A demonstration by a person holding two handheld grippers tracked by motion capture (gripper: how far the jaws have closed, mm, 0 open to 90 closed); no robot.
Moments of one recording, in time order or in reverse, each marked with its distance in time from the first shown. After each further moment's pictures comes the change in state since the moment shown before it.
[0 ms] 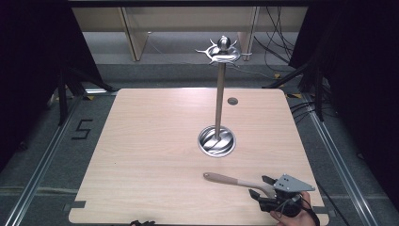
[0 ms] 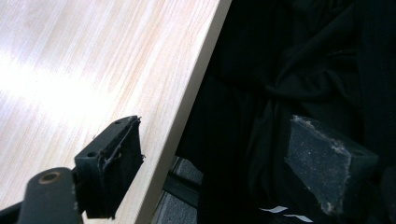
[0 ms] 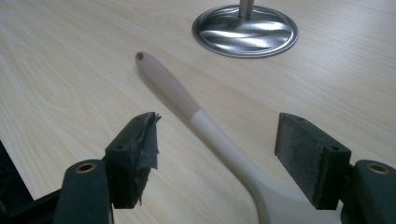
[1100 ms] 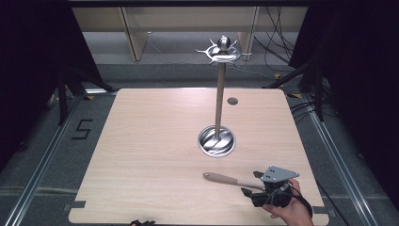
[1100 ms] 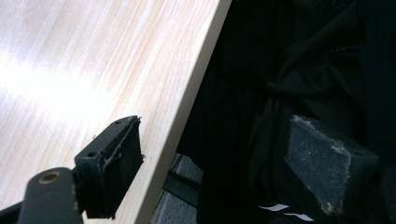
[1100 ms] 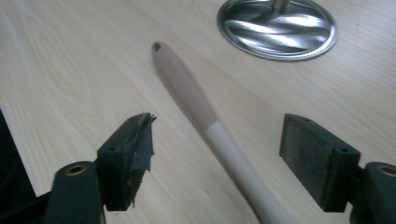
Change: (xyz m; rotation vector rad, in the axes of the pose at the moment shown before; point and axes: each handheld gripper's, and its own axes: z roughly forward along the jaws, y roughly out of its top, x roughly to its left) left arm 0.000 0.000 0.001 -0.003 0.011 -0.010; right arm 0.000 0.027 0.023 0.114 0.077 -0.108
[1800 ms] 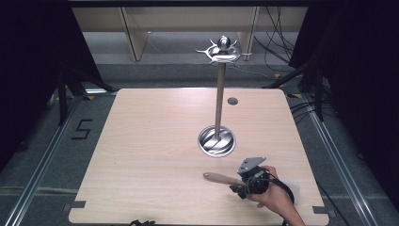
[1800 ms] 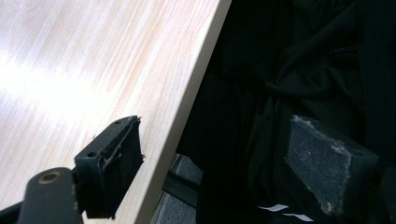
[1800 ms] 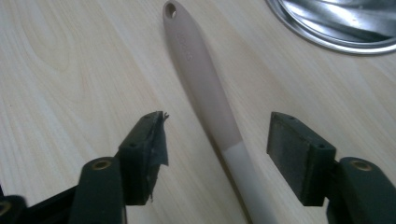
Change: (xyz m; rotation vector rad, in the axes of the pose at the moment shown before) left arm 0.001 0.000 0.000 0.001 -0.009 0.002; right arm 0.003 0.034 0.054 0.272 0.048 -0.090
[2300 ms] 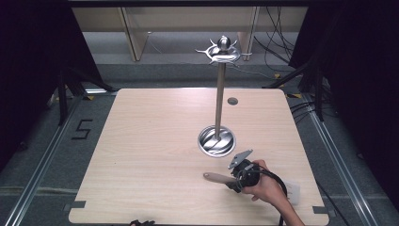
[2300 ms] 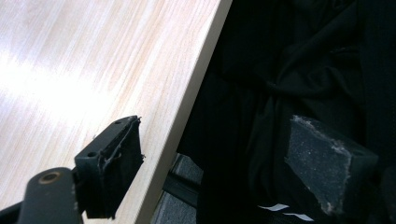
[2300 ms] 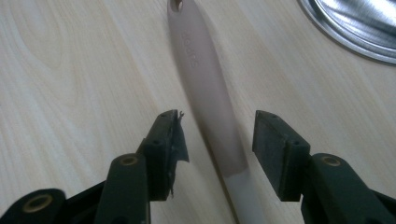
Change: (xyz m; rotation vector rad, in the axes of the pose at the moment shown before) left arm 0.000 0.000 0.000 0.001 0.002 0.001; right arm -0.009 0.021 0.017 0.115 0.073 -0.059
